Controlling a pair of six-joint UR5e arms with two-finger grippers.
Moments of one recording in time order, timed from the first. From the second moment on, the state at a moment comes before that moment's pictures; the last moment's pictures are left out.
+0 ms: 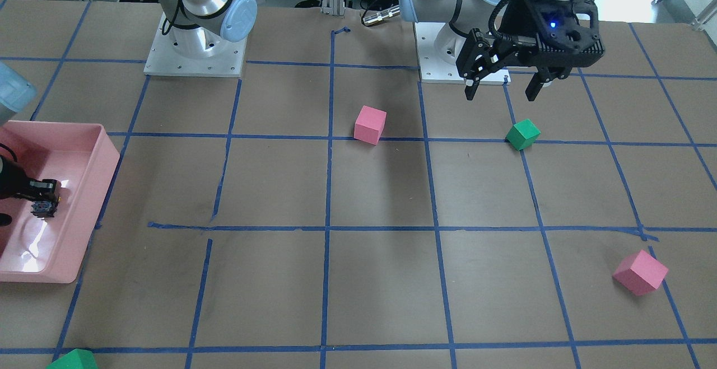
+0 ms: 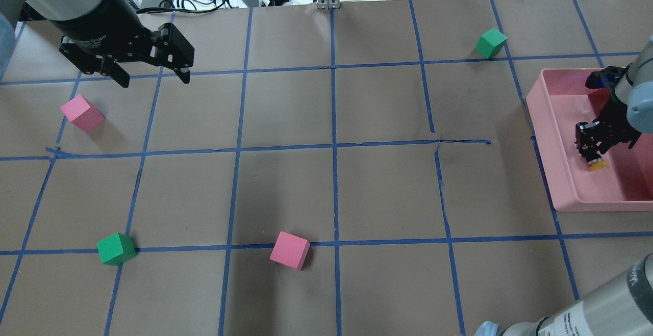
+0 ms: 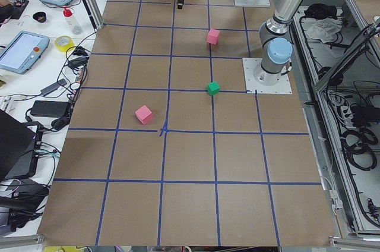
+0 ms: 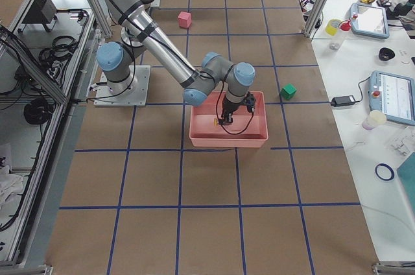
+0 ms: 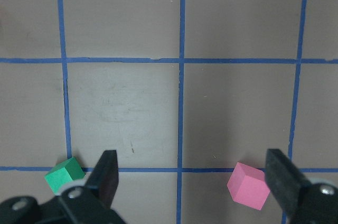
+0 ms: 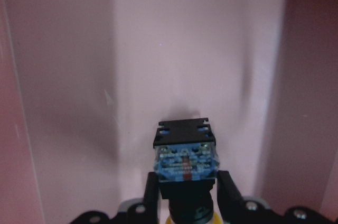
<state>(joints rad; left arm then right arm) -1.55 -1.51 -1.55 -1.56 1.57 -0.01 0.99 -1.17 1.84 -2.14 -1.73 -0.57</state>
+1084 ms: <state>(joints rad) -1.55 -1.51 -1.55 -1.56 1.57 -0.01 1.18 -1.37 1.55 -1.63 -1.70 -0.41</state>
